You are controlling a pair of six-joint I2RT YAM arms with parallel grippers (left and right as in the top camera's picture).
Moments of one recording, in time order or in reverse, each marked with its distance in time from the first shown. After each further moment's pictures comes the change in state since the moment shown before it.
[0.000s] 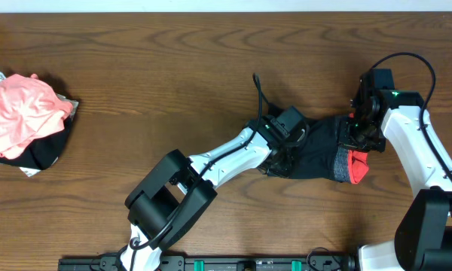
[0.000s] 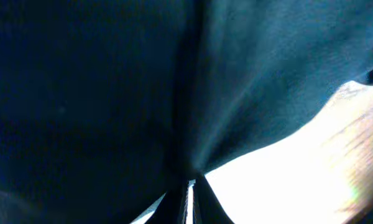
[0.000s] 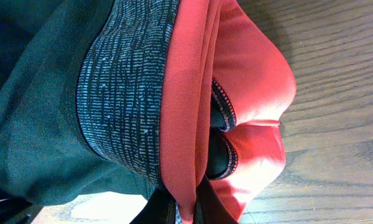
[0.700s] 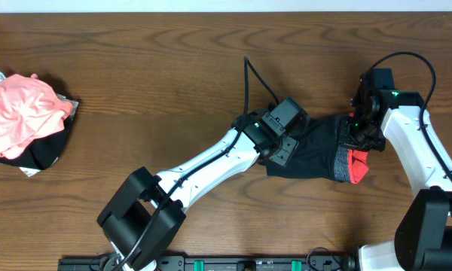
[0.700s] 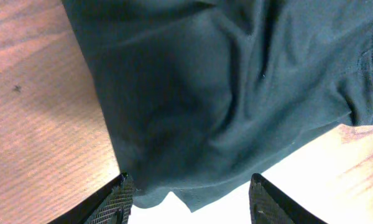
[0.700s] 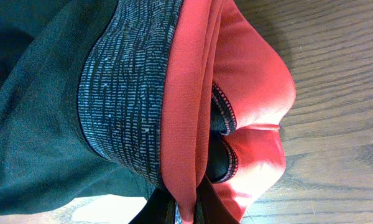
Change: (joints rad) left arm 0.003 -0.168 -0.002 0.004 -0.288 0.077; right arm 0.000 0.000 0.000 0.011 0.000 0.000
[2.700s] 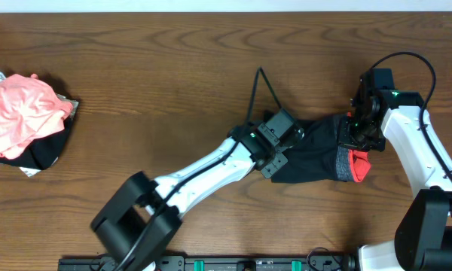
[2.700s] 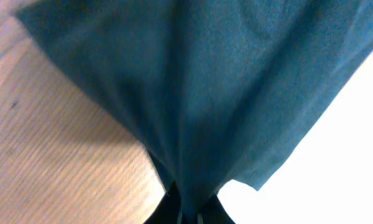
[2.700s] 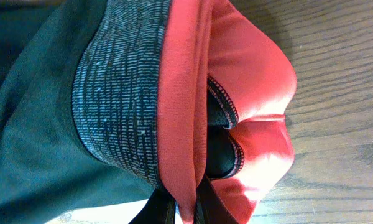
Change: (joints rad) left arm -0.015 -0.048 -0.115 0.011 -0.018 0.319; right arm 0.000 0.000 0.000 -0.002 0.000 0.000
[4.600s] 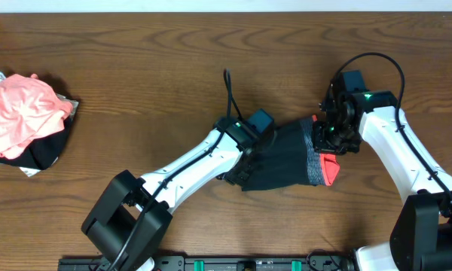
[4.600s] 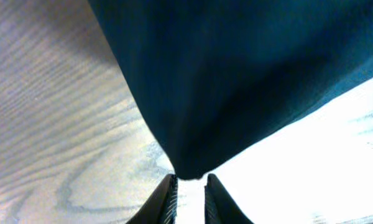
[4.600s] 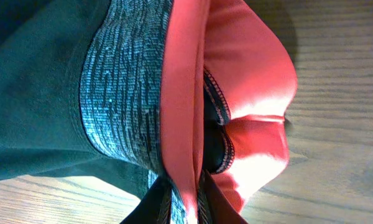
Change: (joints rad) left arm 0.087 -0.025 -0.002 -0.441 -0.036 -0.216; right arm 0.161 0.000 0.000 -0.030 -0.145 -0.001
